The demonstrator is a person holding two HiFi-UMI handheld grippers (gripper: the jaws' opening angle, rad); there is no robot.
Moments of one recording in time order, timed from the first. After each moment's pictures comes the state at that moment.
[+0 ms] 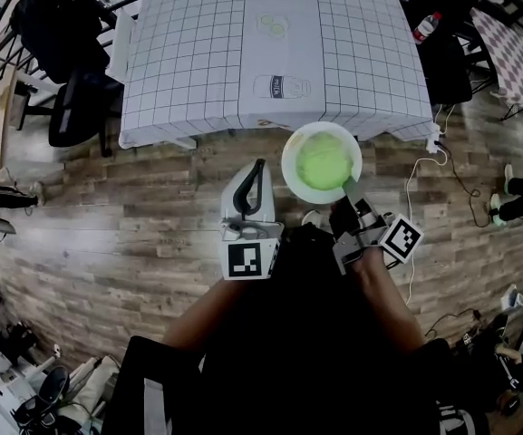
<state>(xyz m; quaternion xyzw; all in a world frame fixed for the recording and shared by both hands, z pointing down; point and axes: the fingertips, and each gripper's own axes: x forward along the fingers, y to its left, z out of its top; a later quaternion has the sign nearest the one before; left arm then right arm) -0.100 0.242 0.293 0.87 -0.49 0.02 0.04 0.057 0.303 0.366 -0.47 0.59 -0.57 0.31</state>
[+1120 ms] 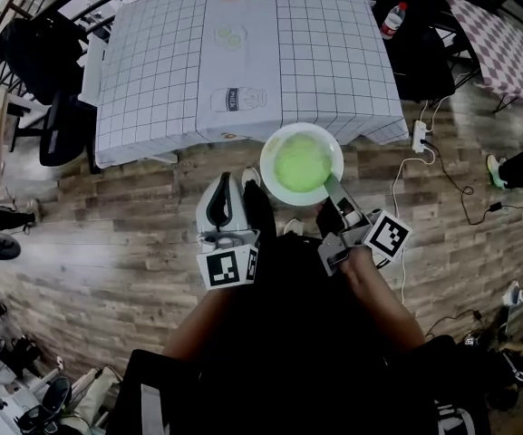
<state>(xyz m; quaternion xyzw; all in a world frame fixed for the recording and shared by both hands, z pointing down) -0.023 0.248 0.323 0.84 -0.54 0.02 0.03 0.162 0.302 0.378 -0.48 0.63 -0.55 0.28</state>
